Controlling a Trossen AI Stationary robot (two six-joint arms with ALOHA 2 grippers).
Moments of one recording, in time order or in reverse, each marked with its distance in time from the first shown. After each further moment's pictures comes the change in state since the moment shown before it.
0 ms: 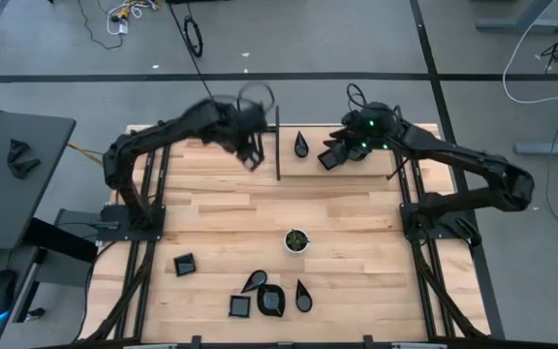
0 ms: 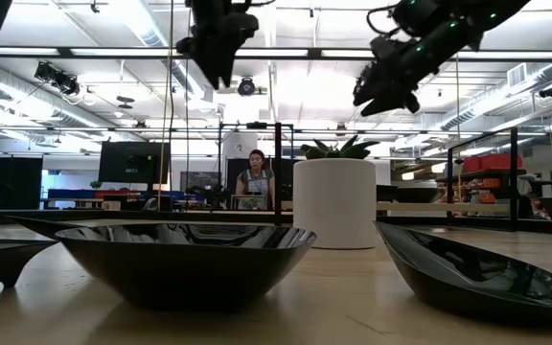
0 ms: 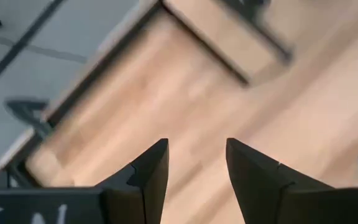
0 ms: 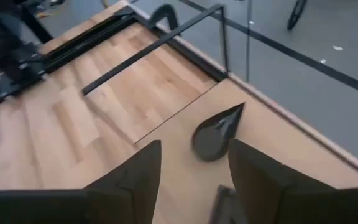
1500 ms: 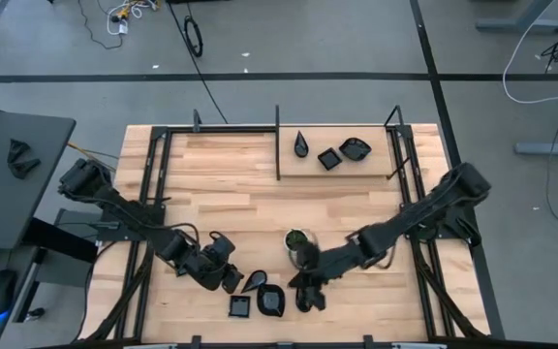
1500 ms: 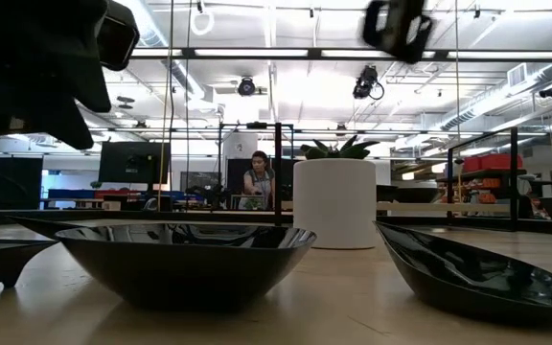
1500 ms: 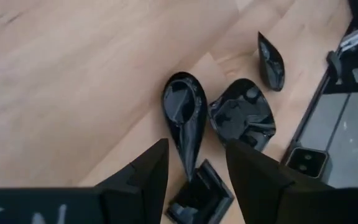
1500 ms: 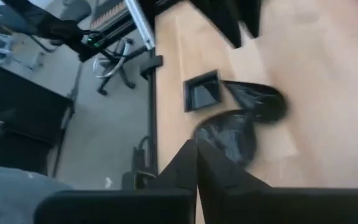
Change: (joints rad) left arm -0.923 -0.295 -1.137 1.201 -0.007 -1.037; right arm 1.084 0.463 0.201 0.260 0.220 0.570
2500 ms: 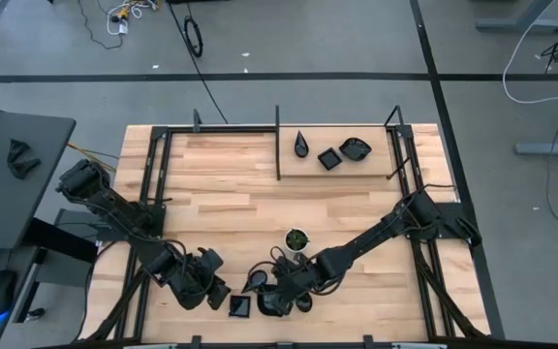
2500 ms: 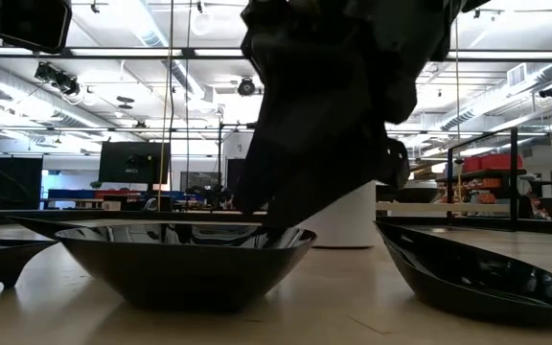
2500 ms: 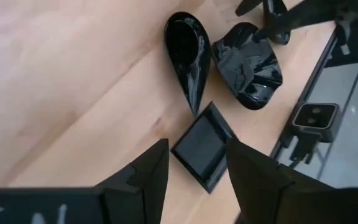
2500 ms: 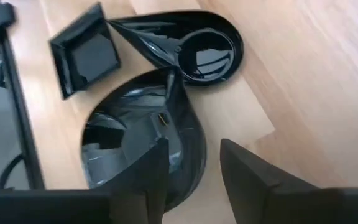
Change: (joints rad) left arm -0.187 0.001 0.001 -0.055 -0.074 -0.115; right arm -0.019 0.458 0.310 -0.237 0.080 0.208
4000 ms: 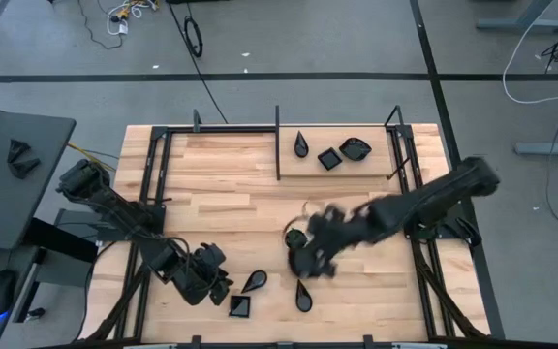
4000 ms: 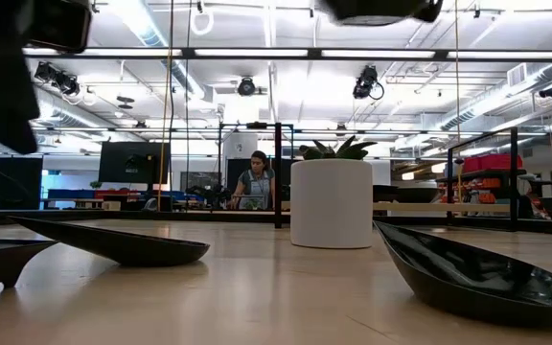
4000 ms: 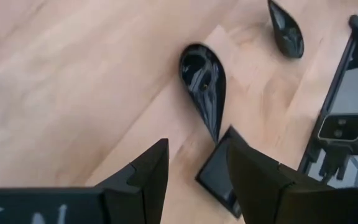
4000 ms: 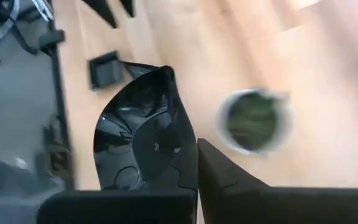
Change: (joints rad) left arm 0.040 0.000 0.000 -0.041 -0.053 0.123; right arm -0.071 -0.519 -0.001 -0.517 0.026 -0.274
